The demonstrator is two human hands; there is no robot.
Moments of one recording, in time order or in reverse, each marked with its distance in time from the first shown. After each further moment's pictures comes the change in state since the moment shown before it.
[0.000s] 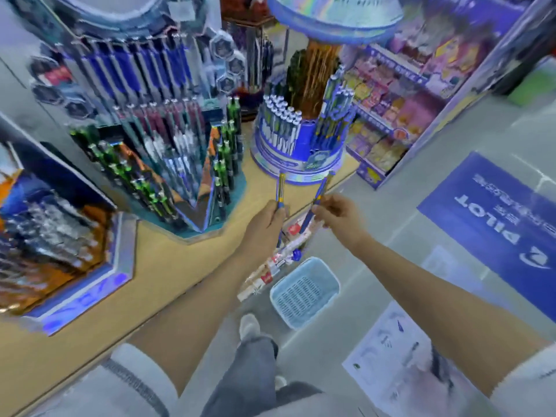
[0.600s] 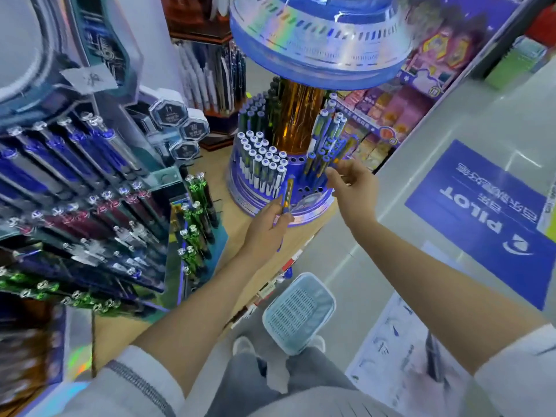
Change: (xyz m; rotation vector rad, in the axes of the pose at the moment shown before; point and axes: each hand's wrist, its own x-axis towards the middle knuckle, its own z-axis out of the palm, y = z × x) left_hand 0.157 0.012 0.010 0.000 -0.084 0.036; right_hand 0.155 -0.036 -0.035 0.014 0.457 -0.034
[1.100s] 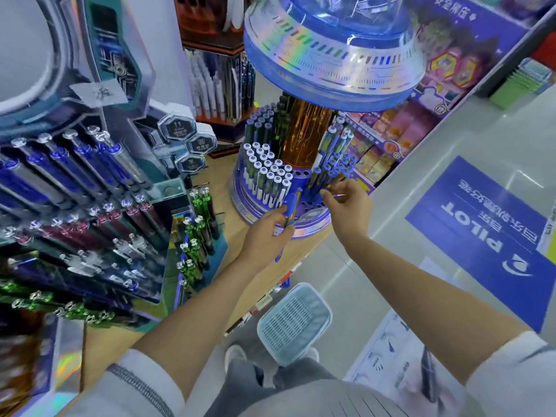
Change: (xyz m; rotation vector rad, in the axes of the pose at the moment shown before) left_hand 0.024 -0.015 -0.004 0.068 -0.014 0.018; right_hand 0.010 0.012 0.017 -0.166 -0.008 0.033
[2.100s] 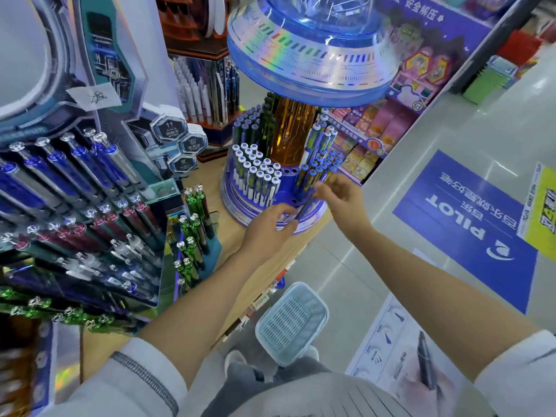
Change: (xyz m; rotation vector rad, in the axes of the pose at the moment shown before) left_hand -0.006 0.033 -0.002 0.211 -0.050 0.062; right_hand -0.011 -0.013 -0.027 0.213 -0.254 -0.036
